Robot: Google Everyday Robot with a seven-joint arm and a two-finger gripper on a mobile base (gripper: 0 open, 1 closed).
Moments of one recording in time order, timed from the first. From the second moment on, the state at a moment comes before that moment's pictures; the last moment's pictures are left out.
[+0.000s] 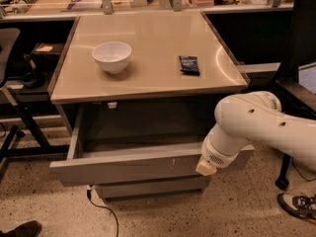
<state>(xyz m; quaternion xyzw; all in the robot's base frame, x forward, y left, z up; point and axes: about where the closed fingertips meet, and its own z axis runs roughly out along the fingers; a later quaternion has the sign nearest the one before) 0.454 -0.140 0.654 -0.53 0.84 0.06 0.09</state>
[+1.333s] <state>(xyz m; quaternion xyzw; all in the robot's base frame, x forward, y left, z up) 0.454 -0.140 0.654 -0.53 0.84 0.06 0.09</state>
